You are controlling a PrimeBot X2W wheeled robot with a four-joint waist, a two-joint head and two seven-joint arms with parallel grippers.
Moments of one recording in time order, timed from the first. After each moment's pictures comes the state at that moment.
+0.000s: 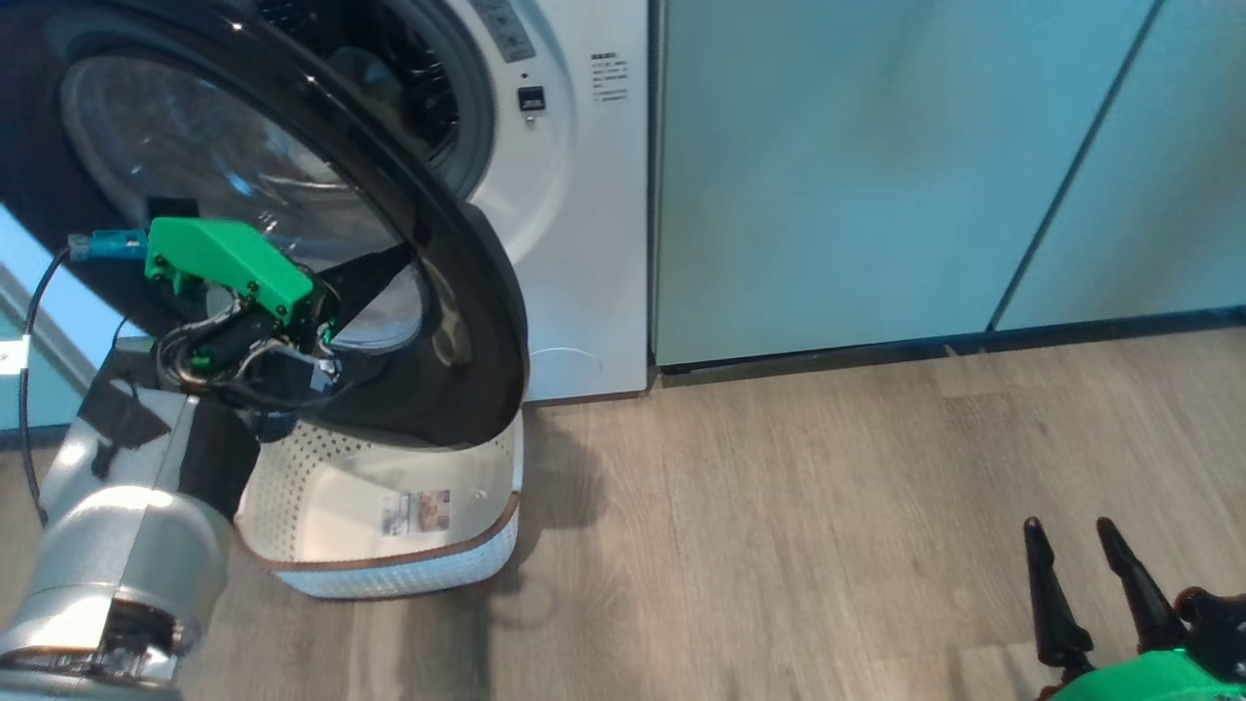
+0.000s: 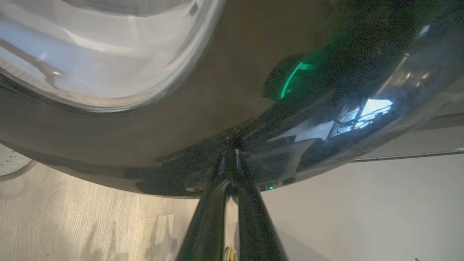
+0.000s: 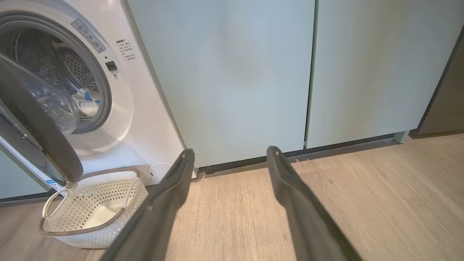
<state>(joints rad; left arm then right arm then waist) -0.78 0.25 -0.11 0.84 -1.45 -0.13 0.59 0.05 -0.12 0.08 0.24 0.28 0.13 -0.26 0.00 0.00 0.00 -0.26</state>
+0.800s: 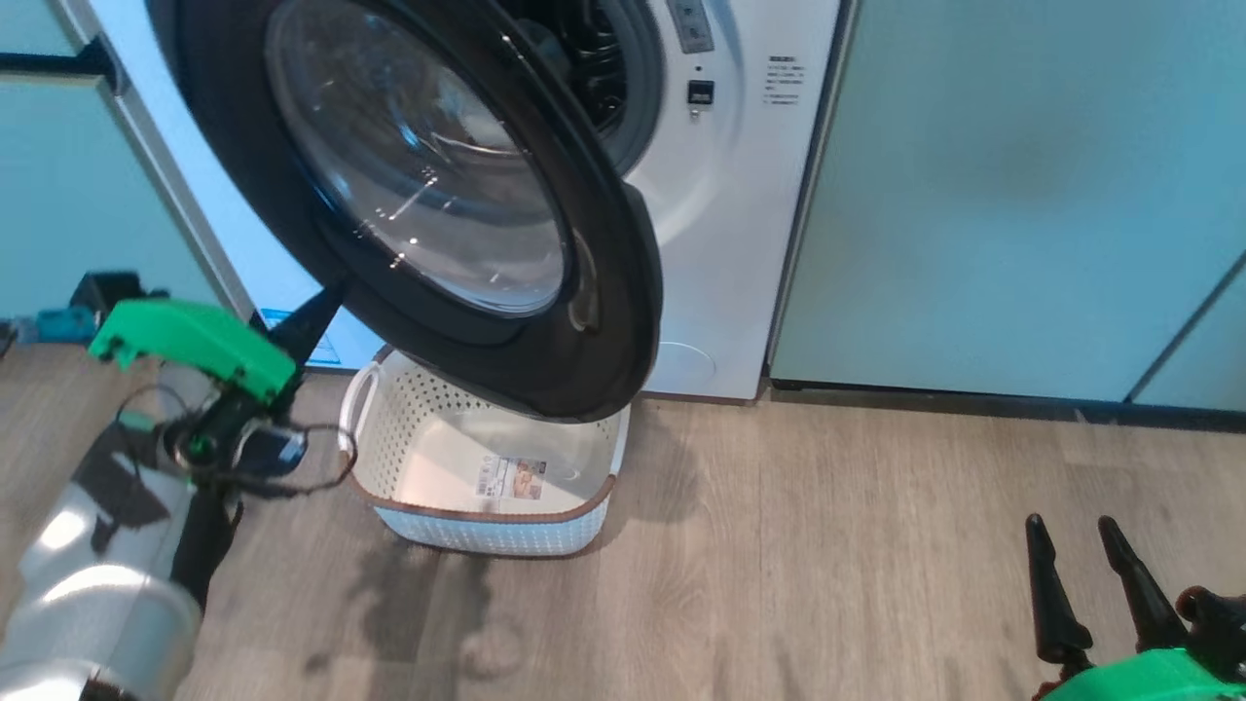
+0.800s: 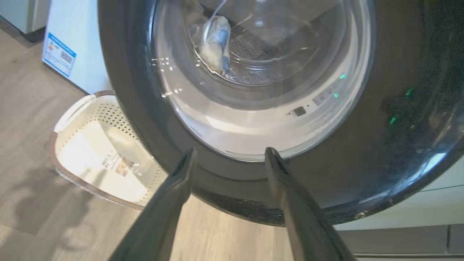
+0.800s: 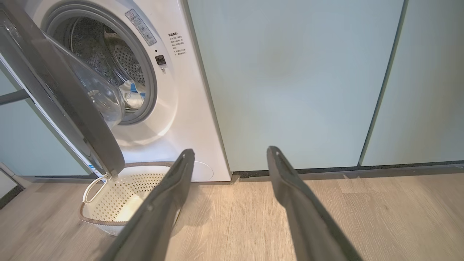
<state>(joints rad) -0.65 0.33 -0.22 0.78 -1.34 -0.13 0.25 0.05 -0.10 0.05 0.24 0.28 0.13 -0.26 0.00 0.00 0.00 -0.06</state>
